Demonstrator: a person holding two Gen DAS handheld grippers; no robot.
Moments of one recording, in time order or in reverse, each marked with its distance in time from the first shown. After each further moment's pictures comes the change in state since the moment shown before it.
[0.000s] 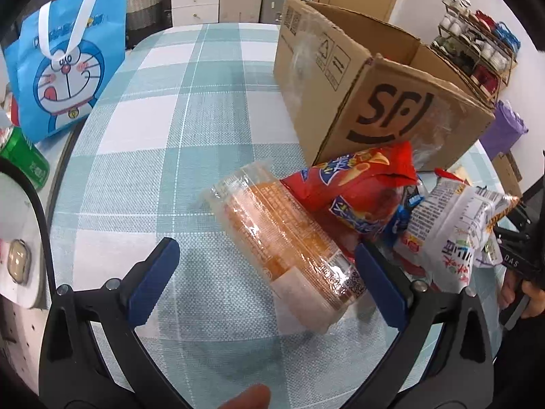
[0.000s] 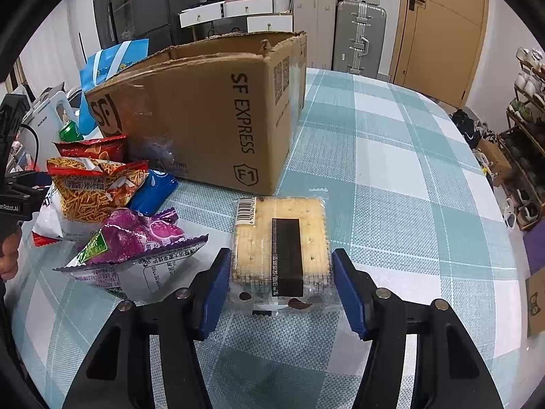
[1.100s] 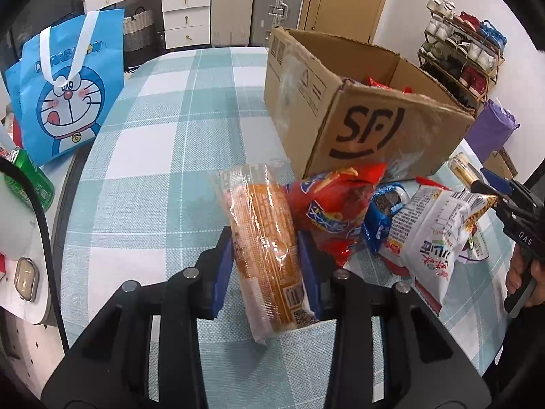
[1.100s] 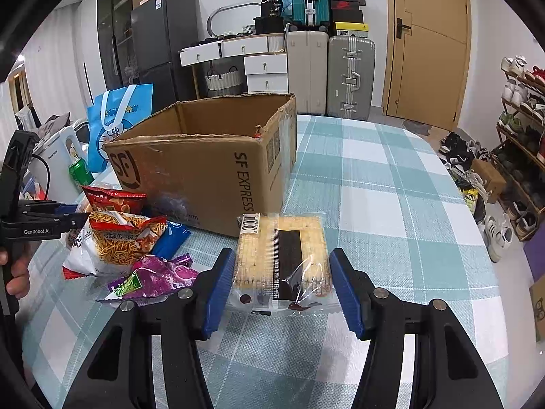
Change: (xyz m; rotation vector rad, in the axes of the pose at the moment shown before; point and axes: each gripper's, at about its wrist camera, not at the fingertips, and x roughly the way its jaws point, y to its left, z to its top) left arm -0.029 -0.002 -0.001 0.053 -0.083 -0.013; right arm -0.044 -0.003 0.007 0.034 -0.176 0.003
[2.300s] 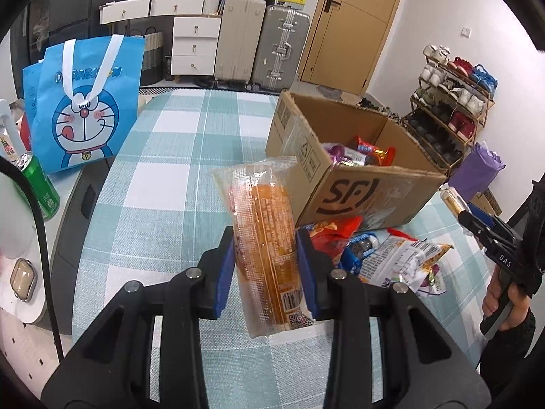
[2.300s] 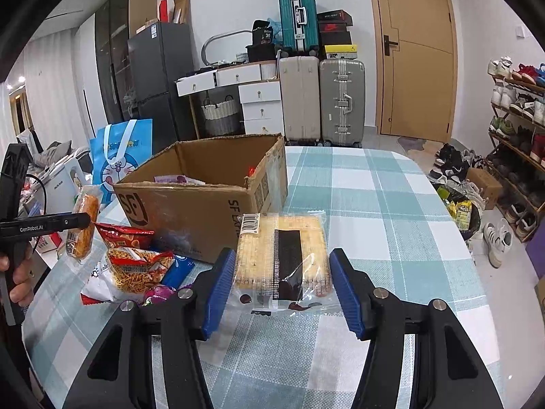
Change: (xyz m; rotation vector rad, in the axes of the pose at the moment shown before) left arm -0.055 0.014 0.009 -0.083 -0.178 -0.065; right arm -0.032 -0.011 0.010 0.052 -0.121 0.003
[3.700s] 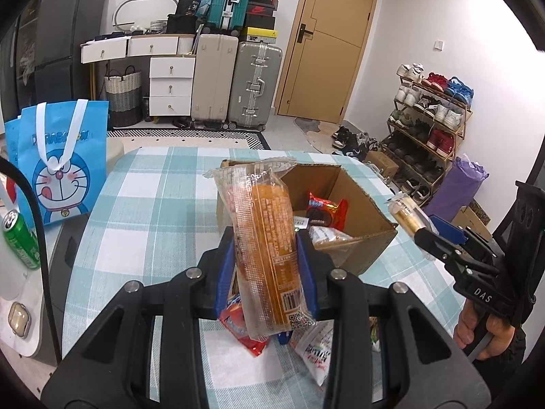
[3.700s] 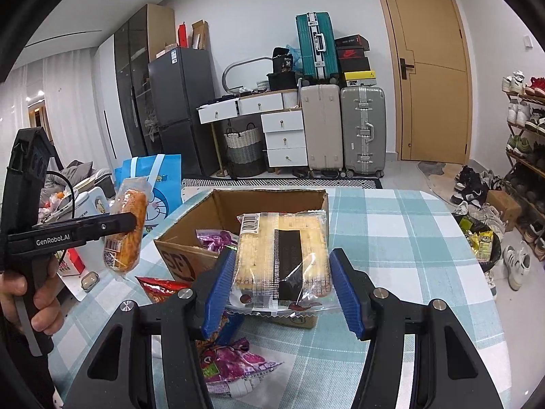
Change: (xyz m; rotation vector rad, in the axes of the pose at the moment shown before) left arm -0.025 -0.076 0.053 0.075 -0.145 -0.065; right arm -0.012 0.039 0.049 -0.004 -0.115 0.097
